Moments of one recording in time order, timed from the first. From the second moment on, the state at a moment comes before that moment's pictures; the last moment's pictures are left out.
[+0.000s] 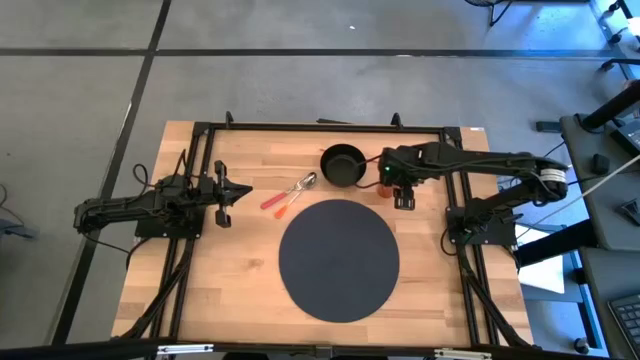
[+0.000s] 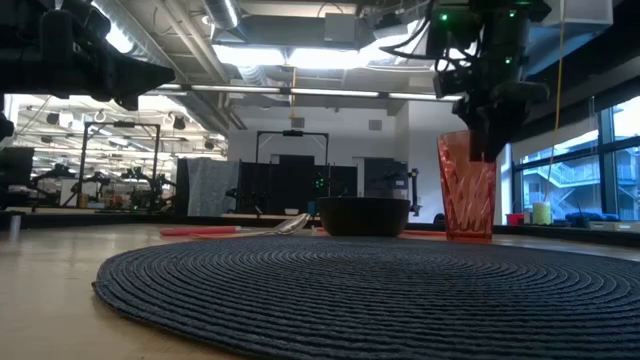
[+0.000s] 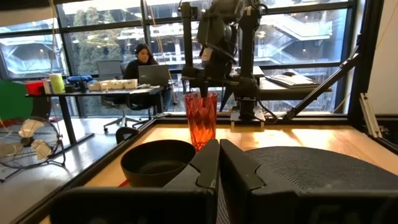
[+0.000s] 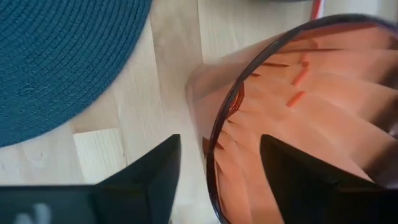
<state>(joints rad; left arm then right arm) 0.15 0.00 0.01 0.10 -0.05 0.04 -0.27 1.34 1.04 -1.05 0.19 -0.22</state>
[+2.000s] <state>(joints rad) 0.15 0.00 0.01 0.09 -0.05 0.01 0.27 1.60 1.26 -1.11 0.00 0.07</state>
